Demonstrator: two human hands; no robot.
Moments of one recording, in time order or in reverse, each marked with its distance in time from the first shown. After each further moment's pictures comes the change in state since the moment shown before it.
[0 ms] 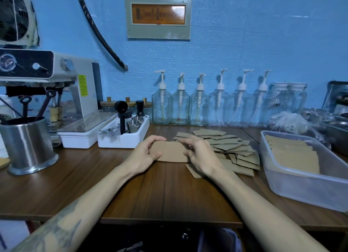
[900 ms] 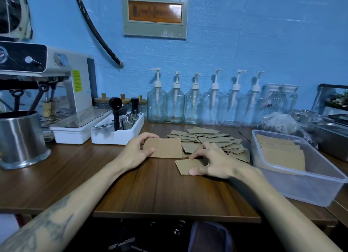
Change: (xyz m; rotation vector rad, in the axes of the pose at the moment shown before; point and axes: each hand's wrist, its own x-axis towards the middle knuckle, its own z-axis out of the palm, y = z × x) left_hand -0.002 0.003 -0.002 0.046 0.048 -0.043; right_hand -0.035 0.024 -0.059 -0.183 -0.477 0.148
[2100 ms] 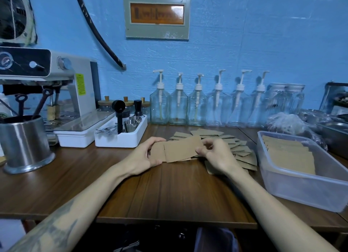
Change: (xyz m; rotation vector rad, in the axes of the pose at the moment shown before) left_hand 0.001 -0.002 0.001 0.083 -0.153 0.038; right_hand 0.030 -0.004 0.011 0.440 0.447 0.185
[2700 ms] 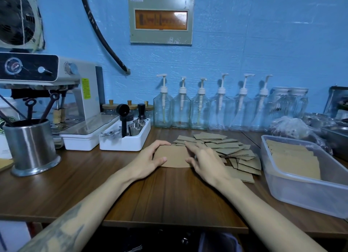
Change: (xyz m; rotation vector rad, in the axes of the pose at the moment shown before) left_hand -0.003 0.006 0.004 0.000 0.032 0.058; right_hand -0.007 -0.011 0.032 -0.441 -0.024 -0.391
